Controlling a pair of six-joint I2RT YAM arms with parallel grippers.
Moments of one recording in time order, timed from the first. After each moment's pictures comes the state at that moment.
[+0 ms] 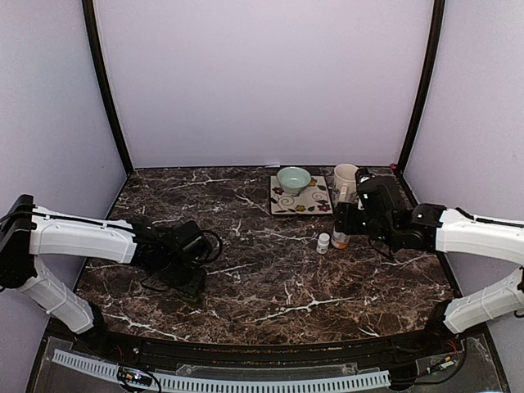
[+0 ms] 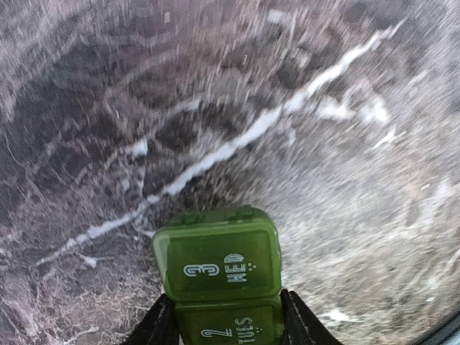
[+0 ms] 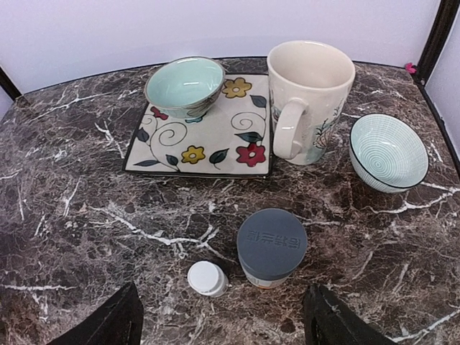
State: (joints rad) left arm -0.94 1.47 0.81 -0.66 -0.16 -0.60; right arm 0.82 1.19 0.81 -0.27 0.51 0.53
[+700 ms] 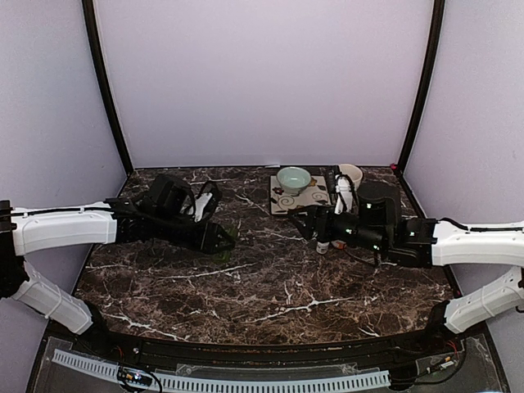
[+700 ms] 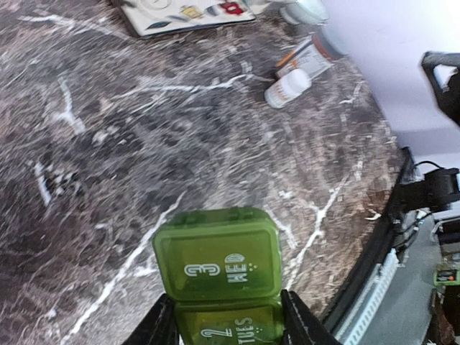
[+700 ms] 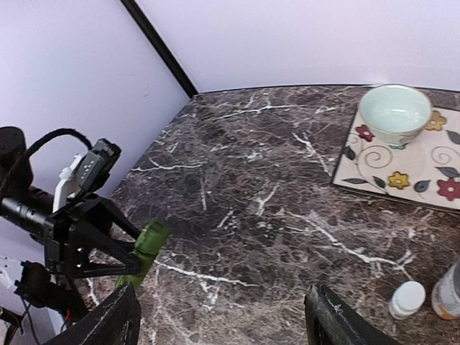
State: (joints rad) left arm -0.77 1.36 0.90 -0.31 0.26 -0.45; right arm 0.99 1.19 0.76 0.12 0.19 0.55
